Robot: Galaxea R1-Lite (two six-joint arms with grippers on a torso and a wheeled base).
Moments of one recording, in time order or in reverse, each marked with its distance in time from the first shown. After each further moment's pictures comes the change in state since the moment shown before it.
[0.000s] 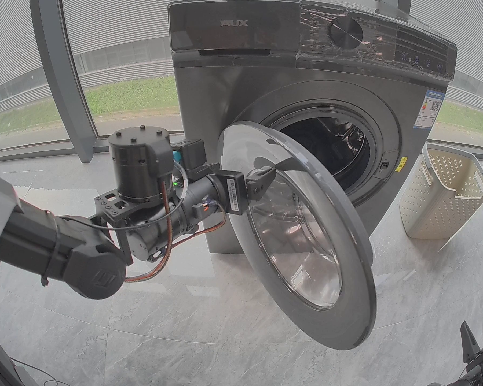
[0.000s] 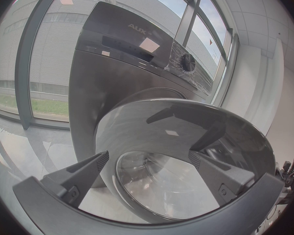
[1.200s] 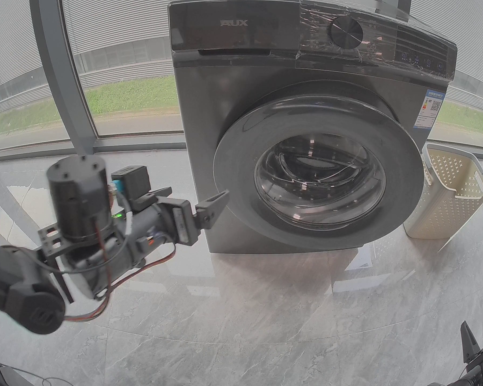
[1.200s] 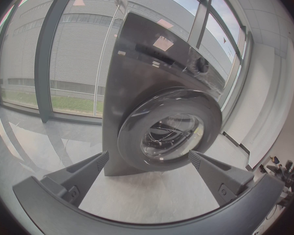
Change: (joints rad) left arm 0.018 -0.212 0.288 -0.021 0.106 -0.025; right arm 0.000 0.000 0.000 0.000 0.000 0.000
